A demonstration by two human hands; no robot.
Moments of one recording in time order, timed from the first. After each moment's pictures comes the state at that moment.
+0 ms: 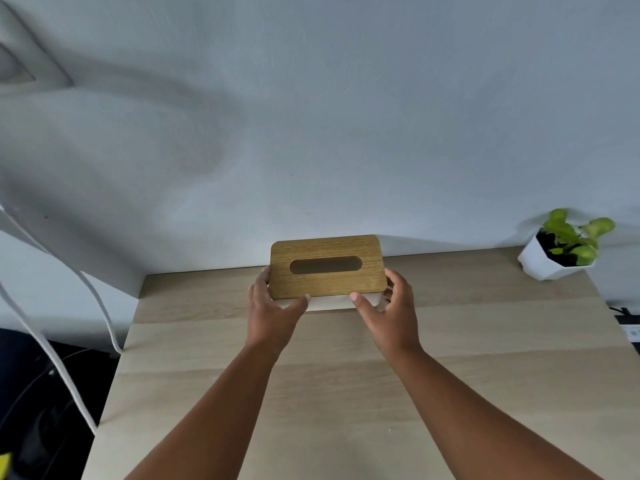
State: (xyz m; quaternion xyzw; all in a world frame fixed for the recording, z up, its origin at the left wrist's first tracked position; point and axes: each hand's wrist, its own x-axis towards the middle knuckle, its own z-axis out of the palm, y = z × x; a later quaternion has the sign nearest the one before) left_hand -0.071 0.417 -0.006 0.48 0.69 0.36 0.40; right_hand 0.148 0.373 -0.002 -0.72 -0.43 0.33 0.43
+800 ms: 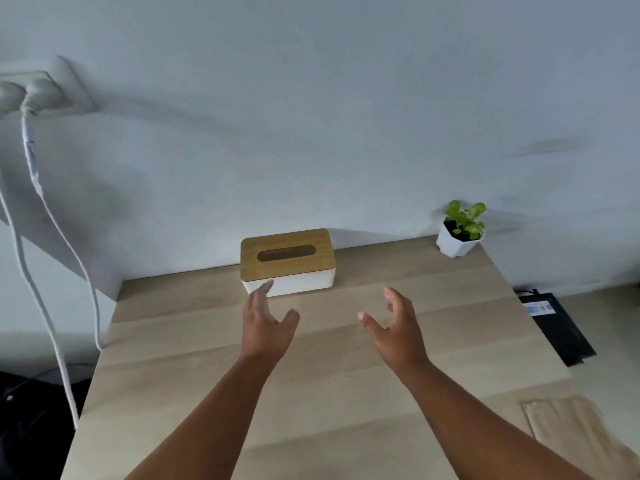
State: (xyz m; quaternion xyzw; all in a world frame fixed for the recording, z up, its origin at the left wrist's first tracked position) left_hand -0.039 0.310 0.042 0.60 0.64 0.33 0.35; right_hand 0.203 0.236 0.036 -0.76 -0.45 0.26 0.39
